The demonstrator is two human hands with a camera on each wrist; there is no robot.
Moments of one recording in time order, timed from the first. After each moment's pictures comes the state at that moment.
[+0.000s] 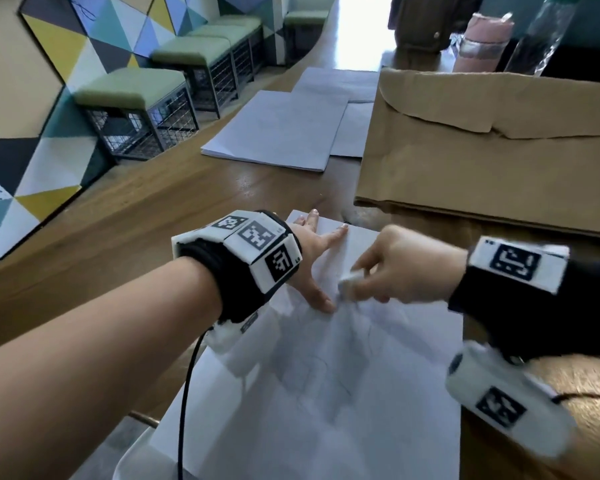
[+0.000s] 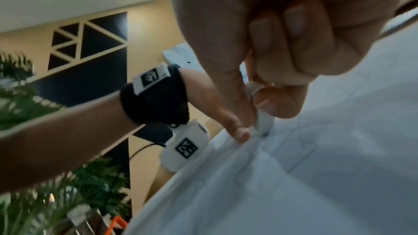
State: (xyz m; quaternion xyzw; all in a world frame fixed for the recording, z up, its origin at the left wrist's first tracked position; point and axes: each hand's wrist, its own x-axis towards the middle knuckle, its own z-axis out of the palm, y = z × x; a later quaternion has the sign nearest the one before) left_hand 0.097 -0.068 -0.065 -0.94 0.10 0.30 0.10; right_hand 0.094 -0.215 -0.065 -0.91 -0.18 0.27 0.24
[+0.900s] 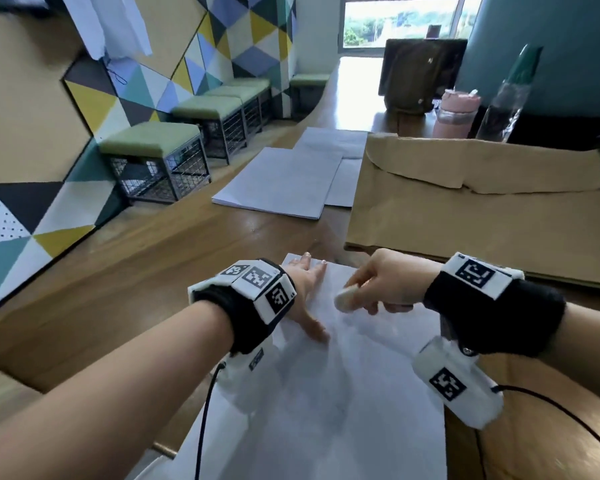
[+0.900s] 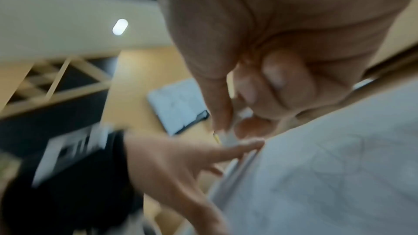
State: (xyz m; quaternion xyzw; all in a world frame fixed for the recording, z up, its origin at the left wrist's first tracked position) left_hand 0.094 -0.068 -0.064 -0.96 0.06 0.27 0.01; right_hand 0.115 -0.227 -0.048 -0.90 -0.19 0.28 0.27
